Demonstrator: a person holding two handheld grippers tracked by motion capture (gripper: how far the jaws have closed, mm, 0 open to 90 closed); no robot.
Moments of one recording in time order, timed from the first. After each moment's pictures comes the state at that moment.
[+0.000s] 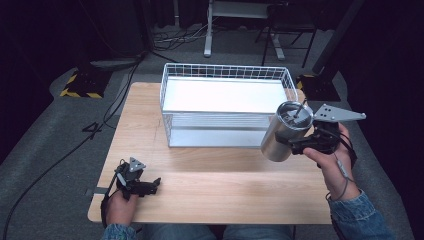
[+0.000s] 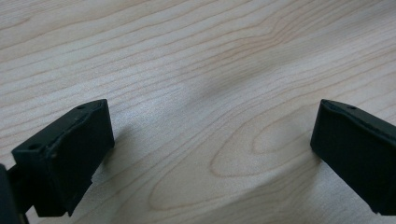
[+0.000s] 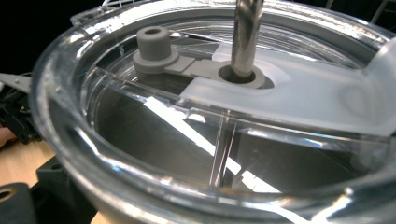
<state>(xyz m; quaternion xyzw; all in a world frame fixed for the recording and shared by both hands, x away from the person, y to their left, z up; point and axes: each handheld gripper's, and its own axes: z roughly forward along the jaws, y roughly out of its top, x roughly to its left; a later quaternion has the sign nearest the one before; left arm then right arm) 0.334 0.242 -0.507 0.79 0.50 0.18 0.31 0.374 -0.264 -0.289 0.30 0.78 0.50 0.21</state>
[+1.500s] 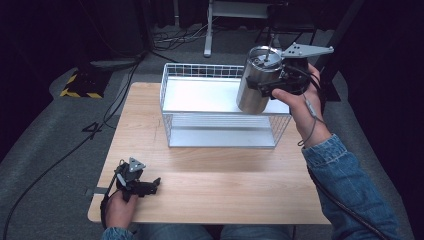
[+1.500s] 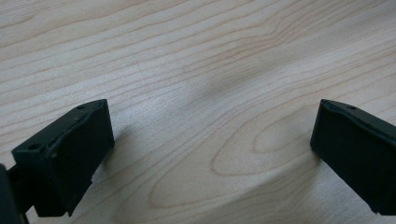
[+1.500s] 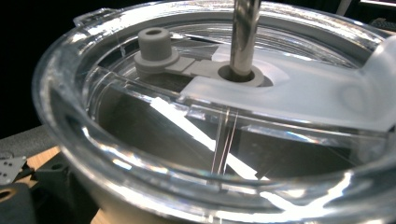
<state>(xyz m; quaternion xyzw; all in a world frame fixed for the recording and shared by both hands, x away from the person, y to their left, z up) 0.333 0.242 -0.507 0.79 0.50 0.18 0.31 0.464 -0.183 -0.206 0.28 0.78 0.52 0.22</state>
